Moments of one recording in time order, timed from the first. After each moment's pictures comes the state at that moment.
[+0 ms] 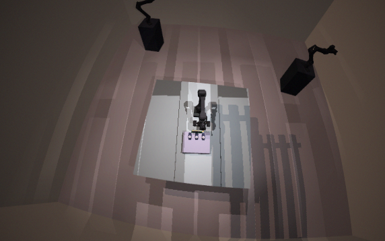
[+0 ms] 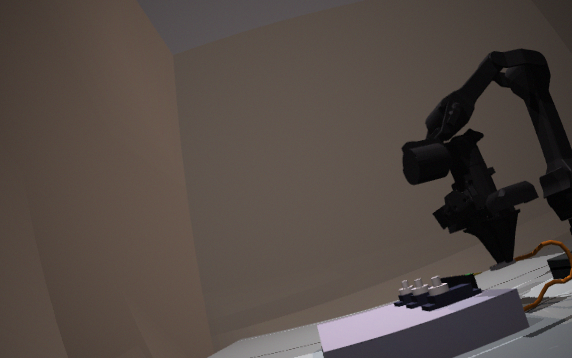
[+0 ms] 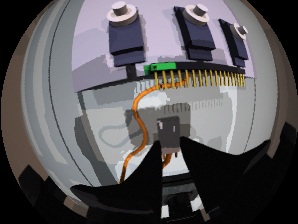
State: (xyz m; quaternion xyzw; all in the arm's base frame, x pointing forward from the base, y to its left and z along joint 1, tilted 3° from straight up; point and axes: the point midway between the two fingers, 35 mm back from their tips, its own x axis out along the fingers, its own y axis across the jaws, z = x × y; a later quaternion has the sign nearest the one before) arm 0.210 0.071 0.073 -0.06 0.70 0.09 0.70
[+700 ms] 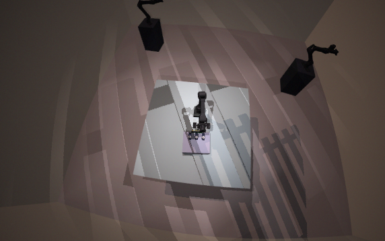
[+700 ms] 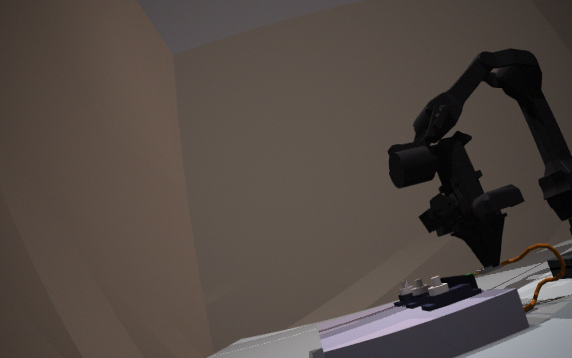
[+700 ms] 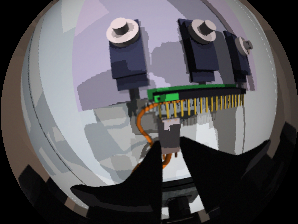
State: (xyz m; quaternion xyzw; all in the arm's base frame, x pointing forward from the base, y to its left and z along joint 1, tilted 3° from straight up) arm 0.233 0.076 0.074 -0.06 0.70 0.09 0.70
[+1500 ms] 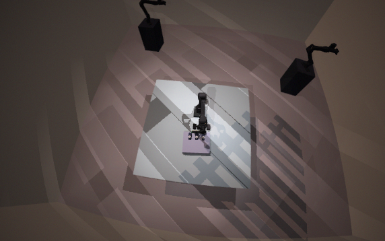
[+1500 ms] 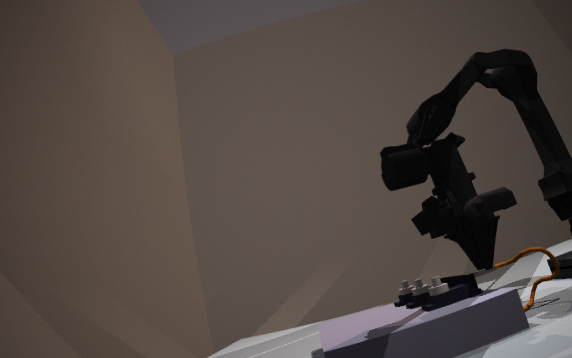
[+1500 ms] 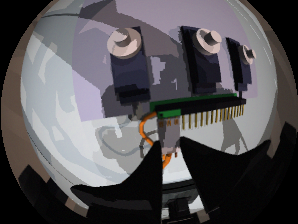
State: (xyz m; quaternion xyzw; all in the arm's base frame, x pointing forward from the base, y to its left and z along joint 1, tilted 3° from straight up) arm 0.246 0.080 0.074 -0.06 0.70 0.09 0.70
